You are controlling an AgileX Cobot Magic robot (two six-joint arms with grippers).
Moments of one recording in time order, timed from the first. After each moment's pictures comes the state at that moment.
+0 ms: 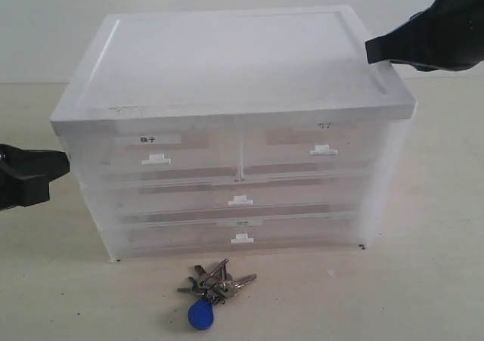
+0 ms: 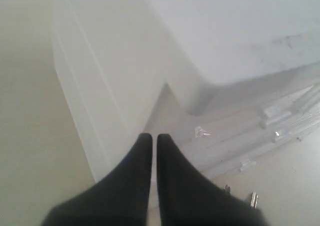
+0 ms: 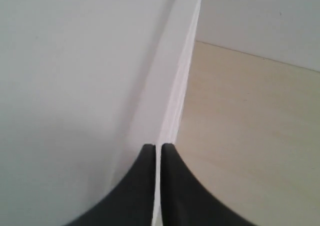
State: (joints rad) left arm -0.12 1.04 -0.39 1.43 -0.38 -1.49; right arm 0.28 1.32 -0.98 0.29 0.36 -0.34
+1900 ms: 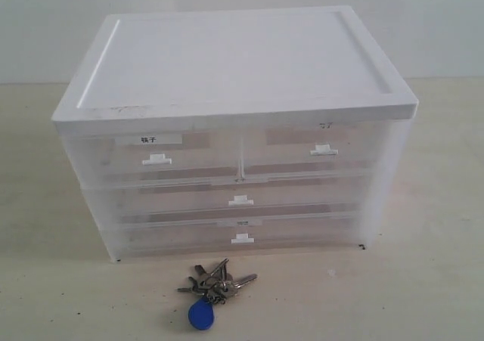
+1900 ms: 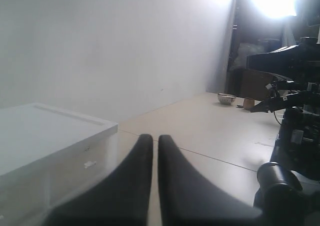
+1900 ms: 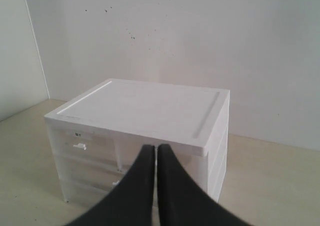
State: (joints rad) left arm -0.12 0.00 -0.38 1.74 -0.88 -2.09; right arm 0.30 0.00 -0.80 0.27 0.92 -0.10
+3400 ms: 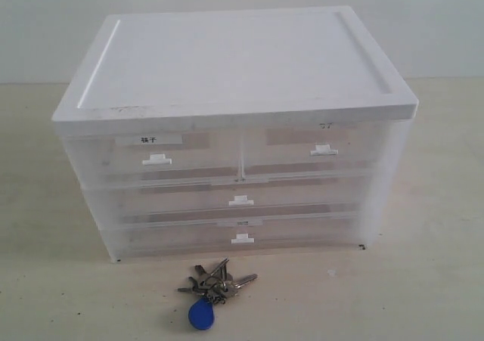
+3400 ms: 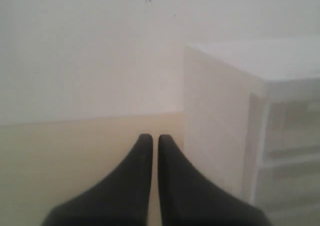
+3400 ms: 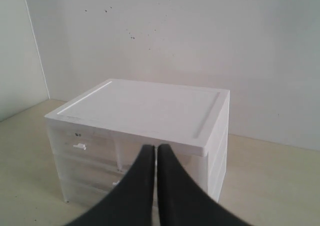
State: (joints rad) left arm -0.10 0.00 0.00 0.02 0.10 0.03; right arm 0.30 0.00 -0.80 0.27 0.92 -0.10
